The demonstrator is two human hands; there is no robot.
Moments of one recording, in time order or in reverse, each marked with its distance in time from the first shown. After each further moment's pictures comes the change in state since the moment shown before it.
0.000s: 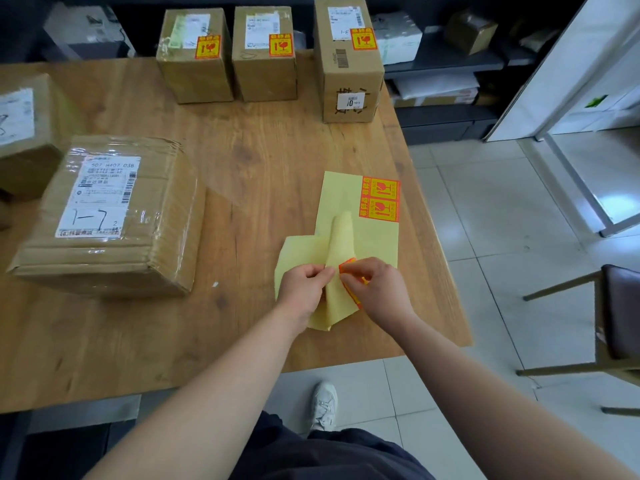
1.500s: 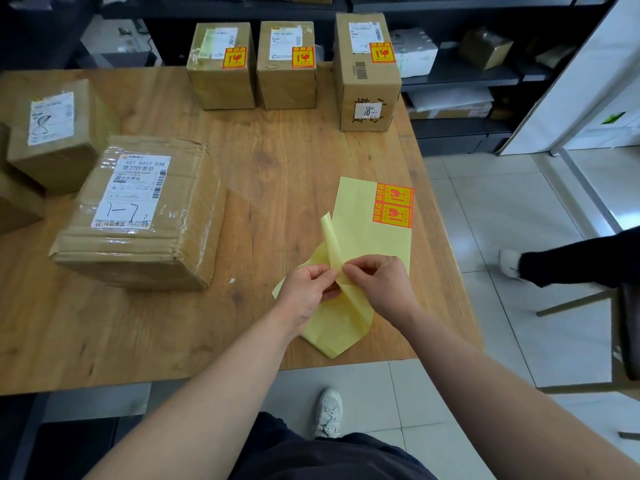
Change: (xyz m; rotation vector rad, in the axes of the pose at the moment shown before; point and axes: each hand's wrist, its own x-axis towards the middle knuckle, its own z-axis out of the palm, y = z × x) left_hand -0.022 0.009 -0.022 -0.240 -0.177 0.026; right_hand -0.001 -0.029 -0.003 0.255 -0.033 0.085
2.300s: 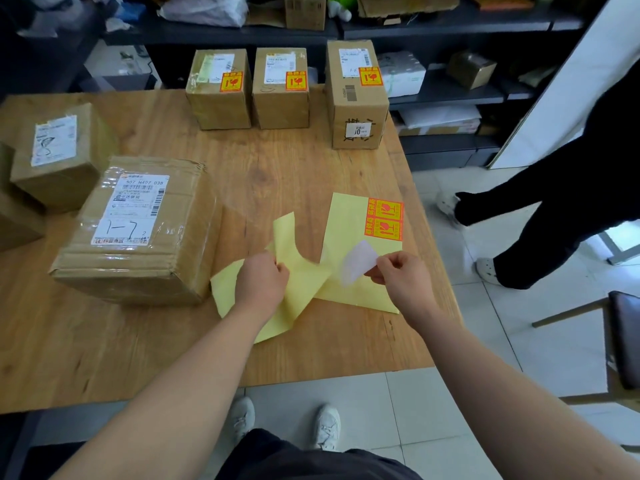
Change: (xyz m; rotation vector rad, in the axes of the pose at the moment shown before) left_hand 0.016 0.038 -0.040 1.170 0.529 0.291; right_hand 0.010 -0.004 -0.036 0.093 0.164 0.191
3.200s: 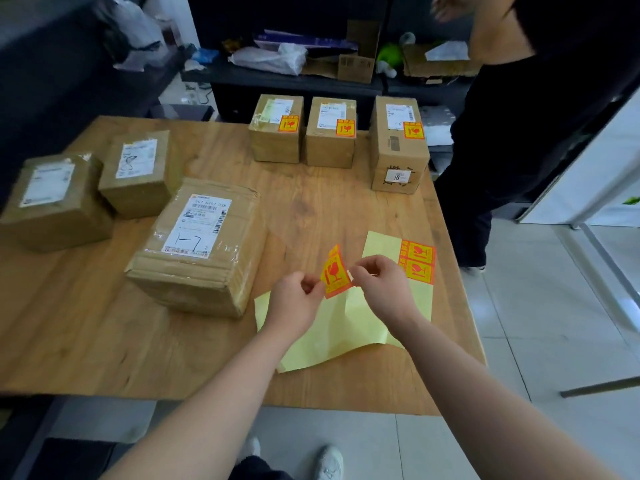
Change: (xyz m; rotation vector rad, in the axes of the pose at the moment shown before) left_hand -0.024 0.007 -0.042 -0.556 -0.006 -0.006; right_hand -0.025 -0.081 0.052 -0.001 -0.173 -0.204
